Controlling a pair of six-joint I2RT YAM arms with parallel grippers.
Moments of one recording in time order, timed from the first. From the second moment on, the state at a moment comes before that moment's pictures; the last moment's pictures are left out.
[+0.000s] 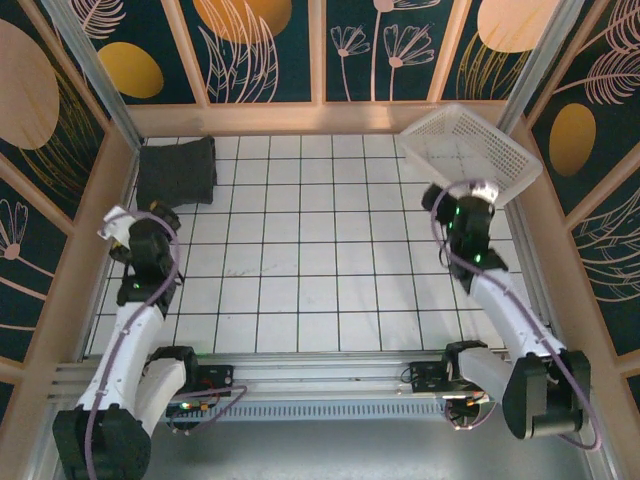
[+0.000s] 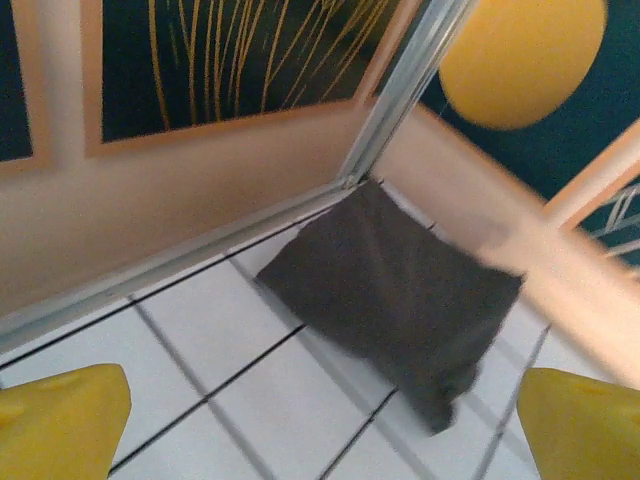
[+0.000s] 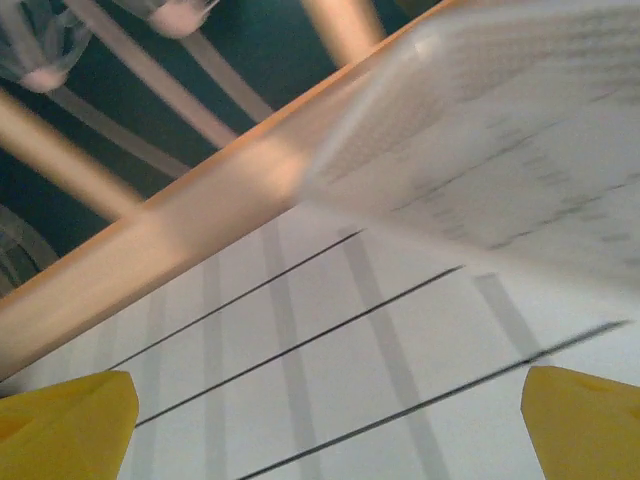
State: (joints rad) left arm 0.01 0.82 0.49 -0.02 -0.53 -0.53; right arm 0.14 1.02 0.55 0.11 0.28 0.48
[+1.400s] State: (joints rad) left arm -0.01 1.52 0.20 1.19 -0.27 -0.14; right arm -0.01 1.53 0.21 1.15 0.14 0.14
